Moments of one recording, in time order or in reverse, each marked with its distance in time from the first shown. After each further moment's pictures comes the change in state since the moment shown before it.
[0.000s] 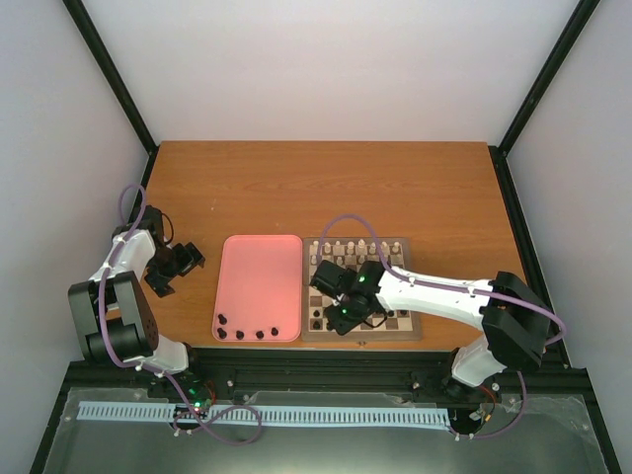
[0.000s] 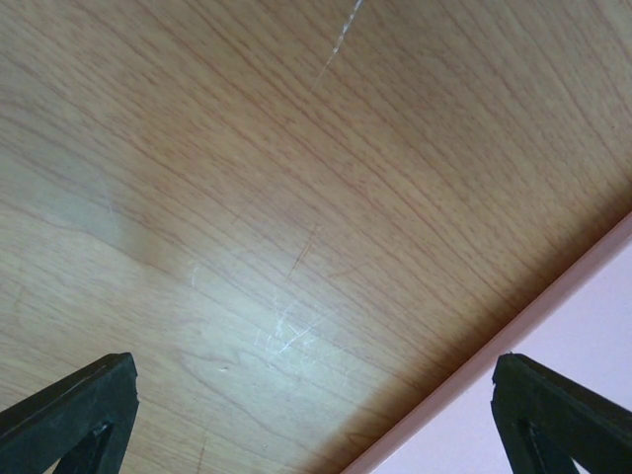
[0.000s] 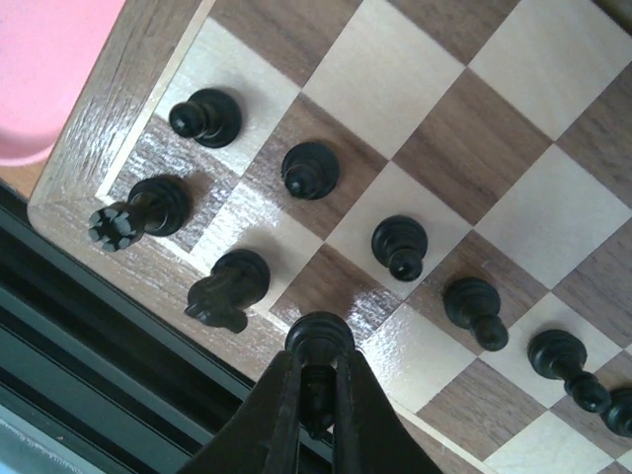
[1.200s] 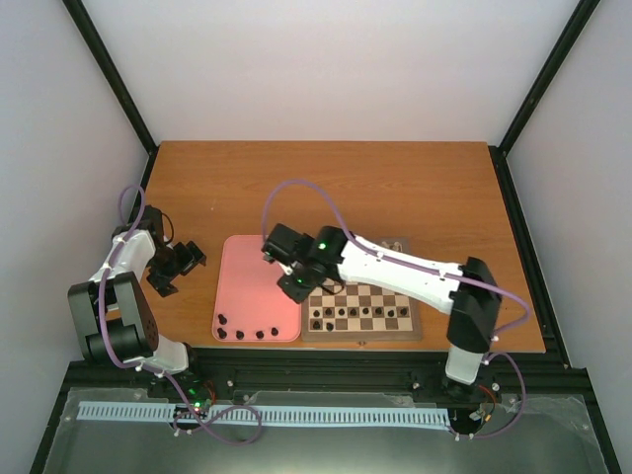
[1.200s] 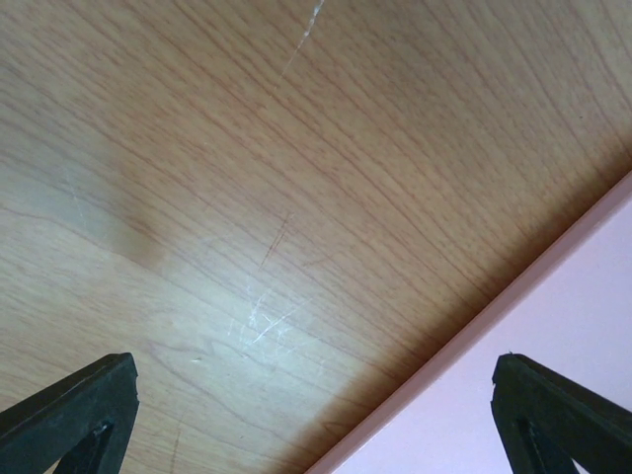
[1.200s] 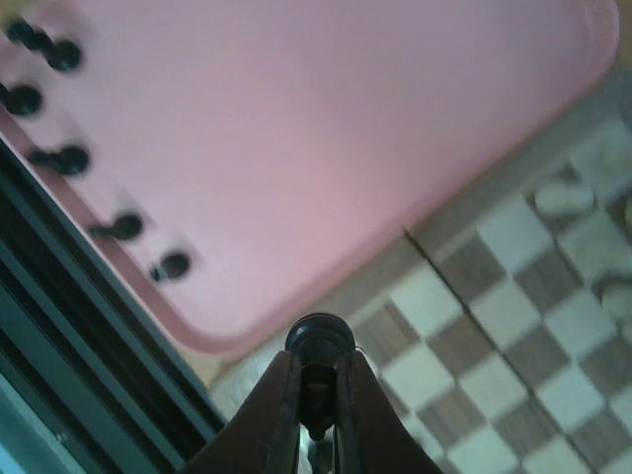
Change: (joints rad) left arm 0.000 -0.002 0.000 0.001 0.045 -0.018; right arm 0.048 0.312 0.654 -0.152 0.074 -0.247
